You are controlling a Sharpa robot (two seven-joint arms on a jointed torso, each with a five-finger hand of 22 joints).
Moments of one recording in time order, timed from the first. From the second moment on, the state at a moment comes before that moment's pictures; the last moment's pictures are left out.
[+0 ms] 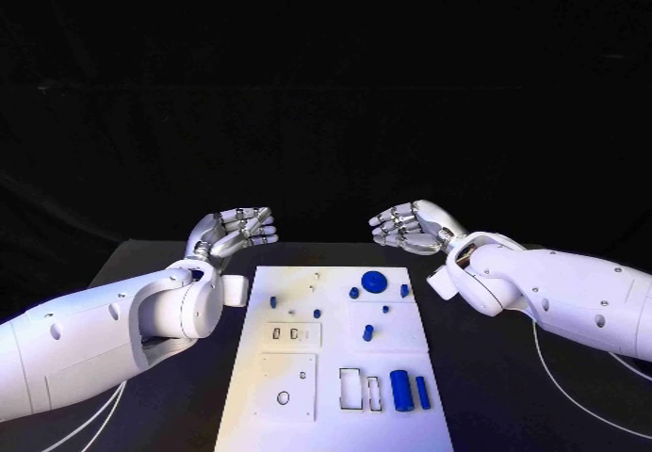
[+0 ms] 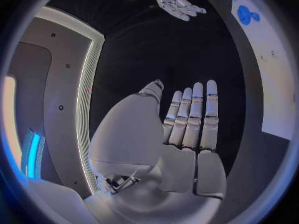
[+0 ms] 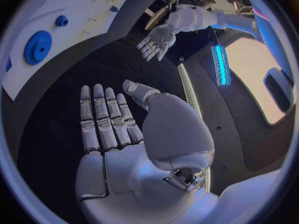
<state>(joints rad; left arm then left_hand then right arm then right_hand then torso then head) 1.17 -0.86 -0.04 1.53 0.06 -0.52 0.54 1.47 -0.09 0.16 0.29 0.24 0.85 0.21 0.26 0.17 1.02 0.17 0.12 0.07 0.99 0.12 0.30 0.23 0.17 0.92 0.23 0.34 0.10 1.30 -0.73 -0.17 1.31 -0.69 -0.37 0.34 1.24 -0.11 0.53 -0.12 0.19 0.83 0.21 0.25 0.15 1.02 0.19 0.08 0.06 0.97 0.15 0.24 0.14 0.16 0.78 0.26 0.34 0.14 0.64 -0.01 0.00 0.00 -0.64</state>
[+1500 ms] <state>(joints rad) 1.20 -0.91 -0.04 1.66 0.00 -0.43 0.49 1.41 -0.12 0.19 0.29 0.22 0.89 0.20 0.26 0.17 1.12 0.15 0.09 0.07 1.08 0.10 0.32 0.31 0.17 1.01 0.20 0.37 0.11 1.30 -0.67 -0.17 1.35 -1.58 -0.25 -0.04 1.23 -0.19 0.45 -0.05 0.23 0.94 0.17 0.23 0.26 1.10 0.11 0.11 0.11 1.47 0.02 1.31 1.12 0.12 1.28 0.12 1.25 1.02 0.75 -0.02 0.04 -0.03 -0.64</state>
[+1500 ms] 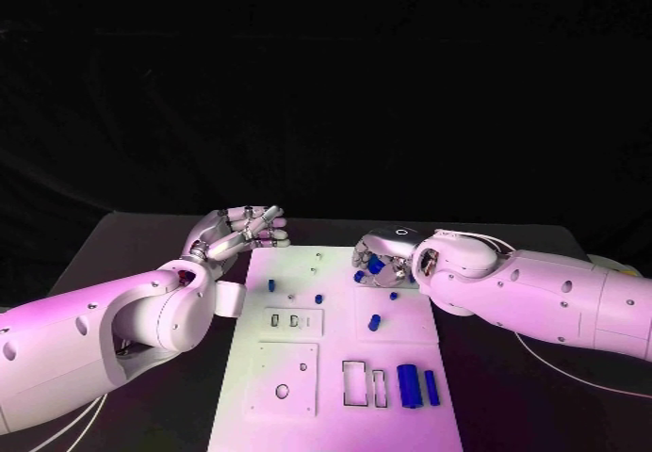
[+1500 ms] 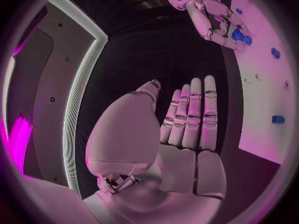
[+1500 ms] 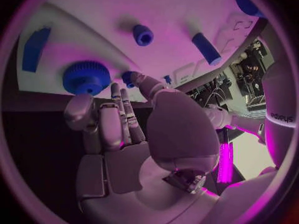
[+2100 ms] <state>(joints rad) 1.20 -0.91 -0.04 1.66 0.00 -0.42 0.47 1.41 -0.12 0.19 0.29 0.22 0.89 0.21 0.26 0.17 1.12 0.15 0.08 0.07 1.08 0.10 0.32 0.31 0.17 1.01 0.20 0.37 0.10 1.30 -0.66 -0.17 1.36 -1.60 -0.27 -0.05 1.26 -0.15 0.57 -0.04 0.14 0.98 0.15 0.26 0.30 1.14 0.09 0.15 0.10 1.47 0.02 1.35 1.15 0.10 1.32 0.11 1.32 1.14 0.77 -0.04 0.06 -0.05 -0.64</state>
